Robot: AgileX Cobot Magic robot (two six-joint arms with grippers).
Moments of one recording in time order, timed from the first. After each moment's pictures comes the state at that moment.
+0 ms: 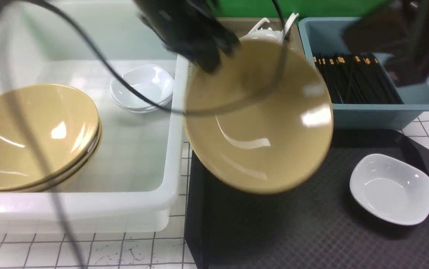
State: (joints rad) right arm 0.63 1.26 -1.55 0.06 1.06 -0.34; left arm -0.38 1.76 -1.92 -0.26 1.26 0.22
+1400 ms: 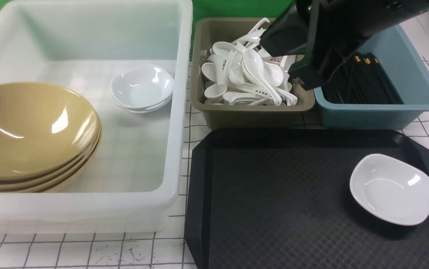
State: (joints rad) right arm 0.71 1.42 -1.67 0.06 1.07 -0.40; left arm 0.55 1.50 -1.19 -0.36 0.98 0.17
